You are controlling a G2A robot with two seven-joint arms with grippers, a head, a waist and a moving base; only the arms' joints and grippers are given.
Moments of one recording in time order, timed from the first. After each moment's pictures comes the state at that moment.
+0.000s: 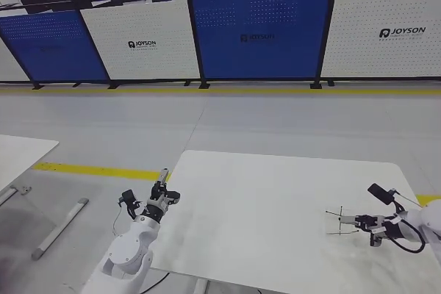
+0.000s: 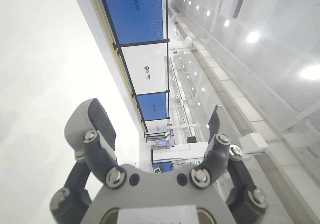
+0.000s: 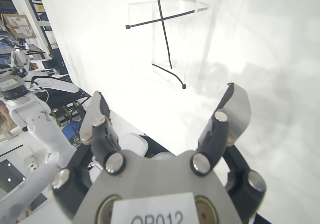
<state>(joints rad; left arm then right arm) 1.73 -1.15 -1.60 -1.80 -0.42 0.00 0.00 -0.94 -0.90 1.13 -1.25 -0.18 0.19 1.30</state>
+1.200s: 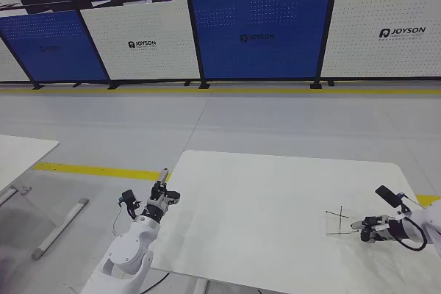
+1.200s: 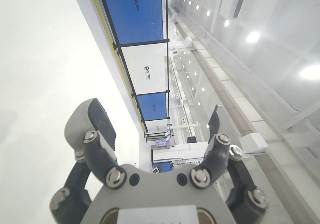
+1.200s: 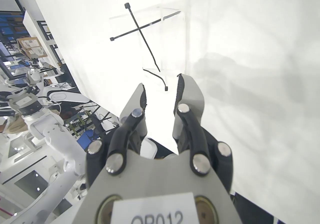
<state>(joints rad) 1.73 -1.15 -1.60 -1.80 -0.42 0.00 0.00 -0.92 -0.89 1.12 -1.21 -0.19 0.30 1.30</state>
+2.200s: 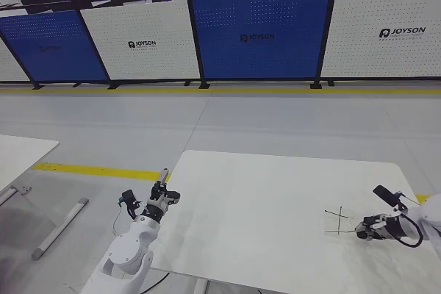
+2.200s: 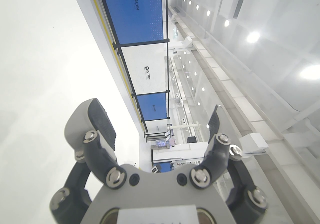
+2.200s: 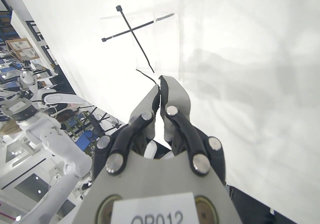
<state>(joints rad) 1.73 -1.15 -1.60 -1.80 -0.42 0.00 0.00 -0.87 -0.90 1.07 -1.17 -0.21 0.32 1.32</state>
